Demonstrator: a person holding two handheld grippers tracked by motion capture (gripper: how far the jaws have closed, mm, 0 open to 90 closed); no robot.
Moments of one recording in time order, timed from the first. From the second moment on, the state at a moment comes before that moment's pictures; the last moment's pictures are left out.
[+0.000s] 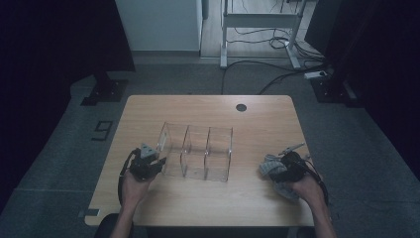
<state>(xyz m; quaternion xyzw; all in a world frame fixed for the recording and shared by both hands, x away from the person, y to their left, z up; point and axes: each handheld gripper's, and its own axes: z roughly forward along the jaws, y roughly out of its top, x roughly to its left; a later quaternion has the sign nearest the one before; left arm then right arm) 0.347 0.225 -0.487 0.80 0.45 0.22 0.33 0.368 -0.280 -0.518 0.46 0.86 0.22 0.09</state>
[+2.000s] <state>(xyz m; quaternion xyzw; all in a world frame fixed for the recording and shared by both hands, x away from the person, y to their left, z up) 0.357 0.243 -0.486 0.79 0.45 0.21 0.36 0.350 -0.256 -0.484 0.44 0.85 0.26 0.11</state>
